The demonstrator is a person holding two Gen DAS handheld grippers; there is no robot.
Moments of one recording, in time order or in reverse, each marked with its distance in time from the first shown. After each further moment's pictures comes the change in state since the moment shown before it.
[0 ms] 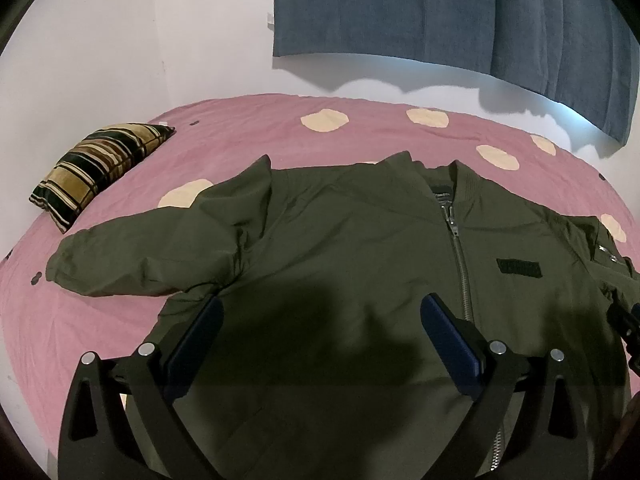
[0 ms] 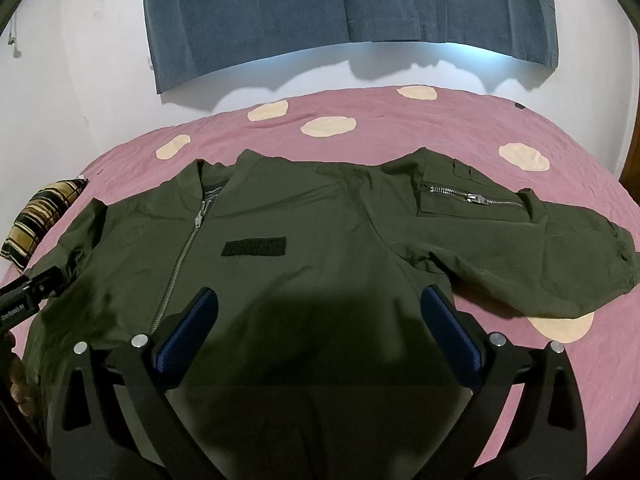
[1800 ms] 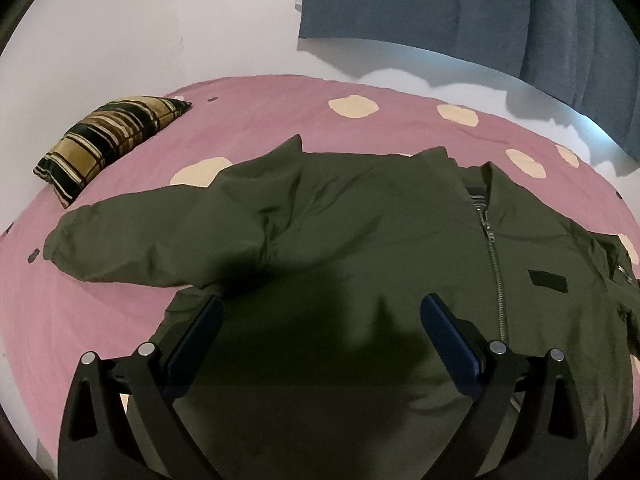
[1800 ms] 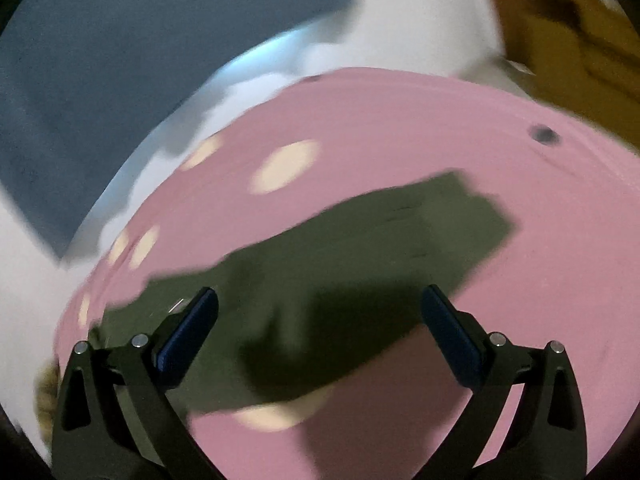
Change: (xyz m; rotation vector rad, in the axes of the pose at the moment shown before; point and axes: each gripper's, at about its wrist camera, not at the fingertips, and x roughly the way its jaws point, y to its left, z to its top) left arm 0.027 0.029 0.002 -0.078 0.050 0.025; right arm -0.068 -0.315 0.004 0.665 -0.044 -0.198
